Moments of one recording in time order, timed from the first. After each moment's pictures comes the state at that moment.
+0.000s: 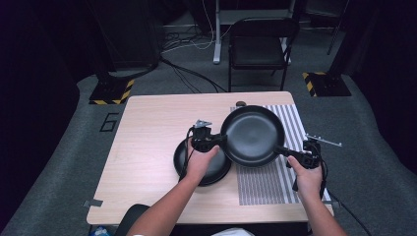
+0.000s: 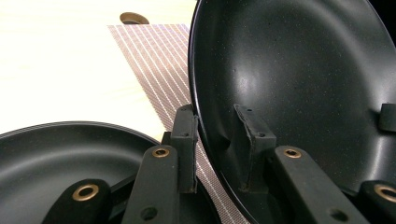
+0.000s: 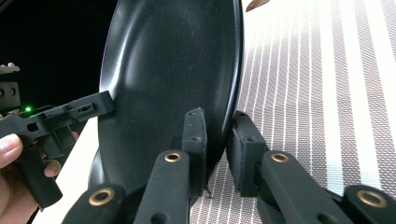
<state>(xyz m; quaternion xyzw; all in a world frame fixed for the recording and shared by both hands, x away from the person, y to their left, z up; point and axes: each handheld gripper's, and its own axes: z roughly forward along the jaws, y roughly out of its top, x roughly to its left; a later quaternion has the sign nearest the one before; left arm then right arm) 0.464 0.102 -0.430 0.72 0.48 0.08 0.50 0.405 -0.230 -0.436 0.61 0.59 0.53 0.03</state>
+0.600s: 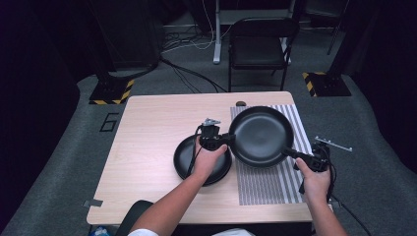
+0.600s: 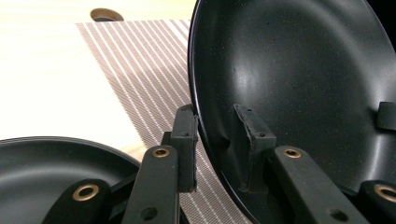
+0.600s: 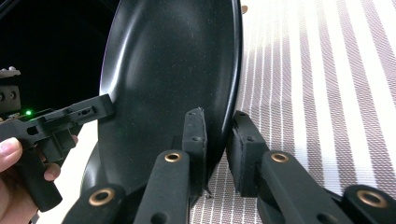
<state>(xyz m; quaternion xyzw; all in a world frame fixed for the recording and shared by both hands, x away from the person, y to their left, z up) 0.471 0.078 -0.431 0.73 0.46 0.06 0.50 0.393 -0.250 -0.436 0.63 0.56 0.53 0.05</state>
